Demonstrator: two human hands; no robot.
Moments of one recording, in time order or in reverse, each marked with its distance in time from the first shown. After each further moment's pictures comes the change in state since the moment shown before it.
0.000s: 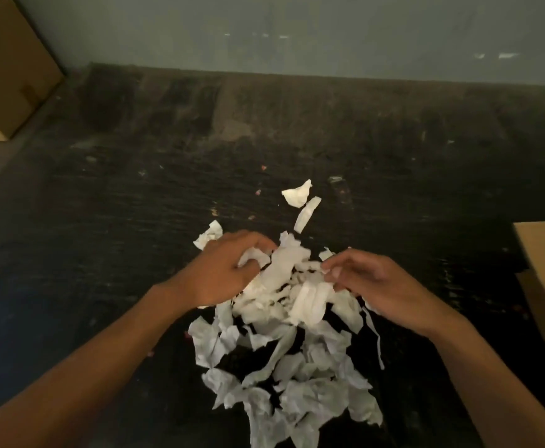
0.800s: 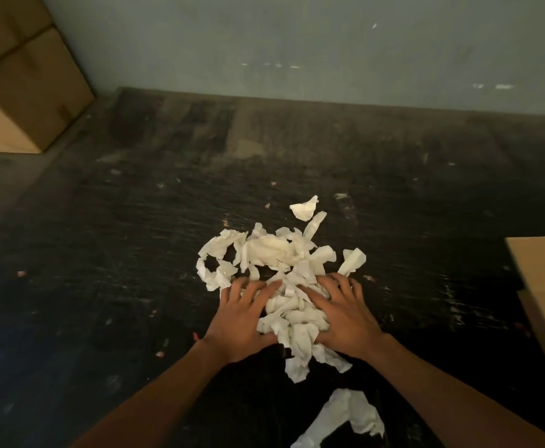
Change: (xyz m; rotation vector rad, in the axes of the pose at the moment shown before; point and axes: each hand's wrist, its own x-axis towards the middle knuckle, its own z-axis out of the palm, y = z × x) left_hand -0.025 -0.061 0.101 0.520 0.039 -0.051; right_hand 0.045 0.099 0.053 -1.079 0.081 -0.283
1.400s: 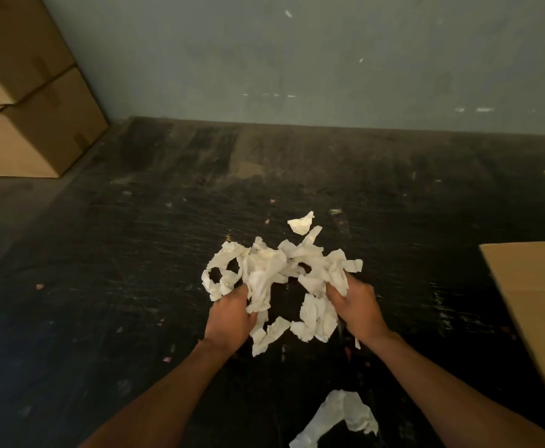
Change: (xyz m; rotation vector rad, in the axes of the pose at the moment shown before) left_hand -0.001 0.012 -0.034 -0.209 0.174 -0.328; right_hand 0.001 -0.004 -0.044 0.637 0.329 0.400
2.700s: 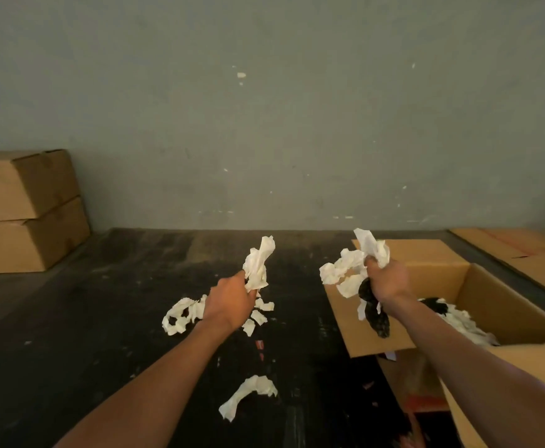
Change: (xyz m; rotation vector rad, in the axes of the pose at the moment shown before) left_hand -0.185 0.207 -0.127 -0.087 0.297 0.244; right_hand -0.210 -0.047 -0.293 0.330 0.580 0.159
